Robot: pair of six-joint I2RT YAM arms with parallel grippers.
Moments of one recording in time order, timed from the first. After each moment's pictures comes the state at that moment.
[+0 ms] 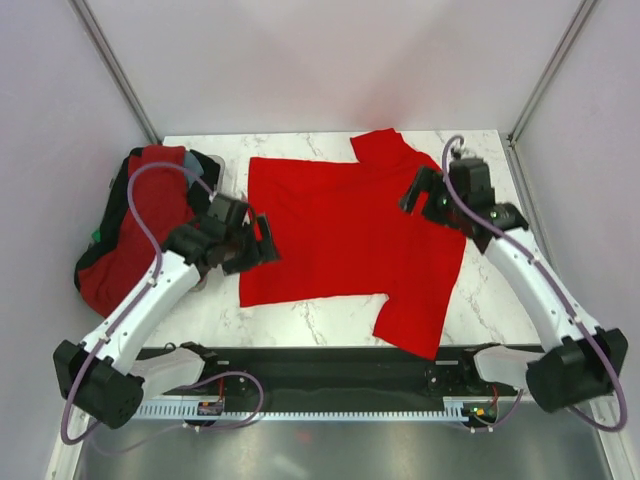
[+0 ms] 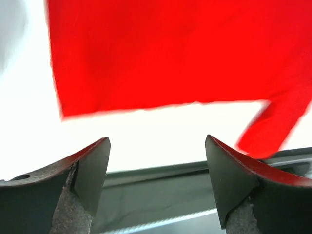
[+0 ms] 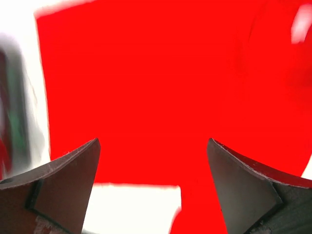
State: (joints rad) left arm -0.43 1.16 1.12 -0.88 0.01 -0.65; right arm 0.23 1.29 1.24 -0.57 -0.03 0.55
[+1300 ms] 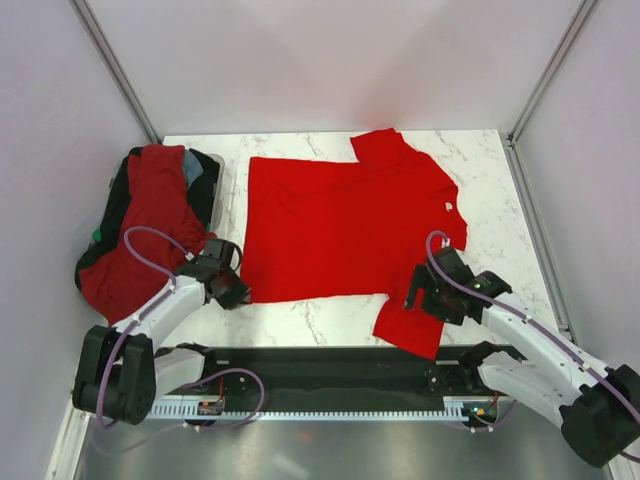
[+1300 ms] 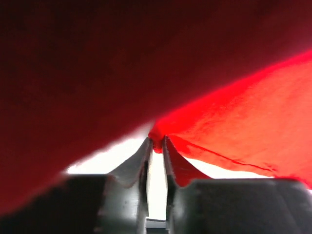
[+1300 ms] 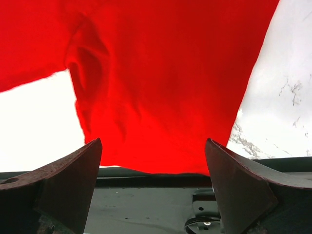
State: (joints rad) left arm -0.23 1.15 0.52 -0.57 -0.03 -0.91; right arm 0.51 0.91 0.59 -0.82 0.08 0.82
